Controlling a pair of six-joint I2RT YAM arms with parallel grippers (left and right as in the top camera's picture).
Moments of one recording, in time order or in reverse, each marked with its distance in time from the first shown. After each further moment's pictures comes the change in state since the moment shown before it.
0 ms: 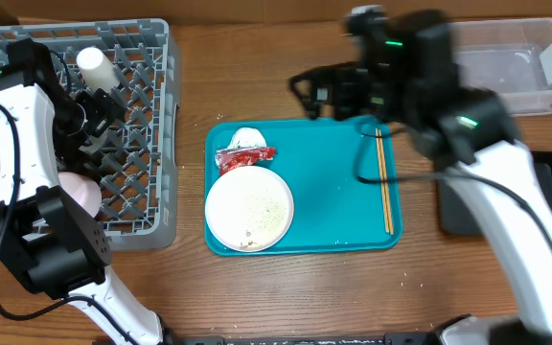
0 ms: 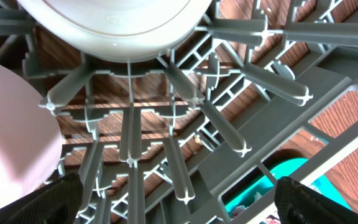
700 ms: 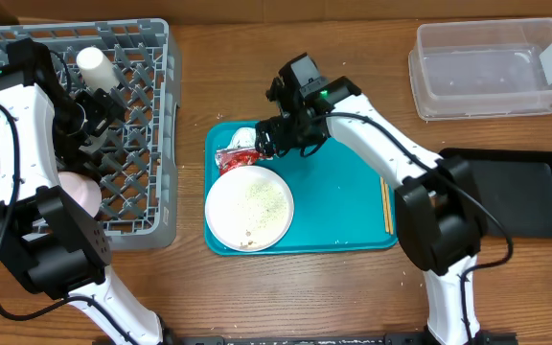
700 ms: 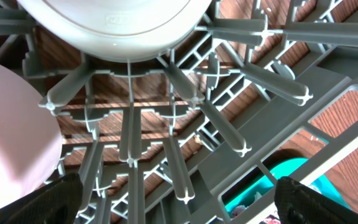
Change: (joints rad) left arm 0.000 0.000 0.000 0.000 0.001 0.000; right arm 0.098 0.637 0.053 -0.029 -0.015 -0.079
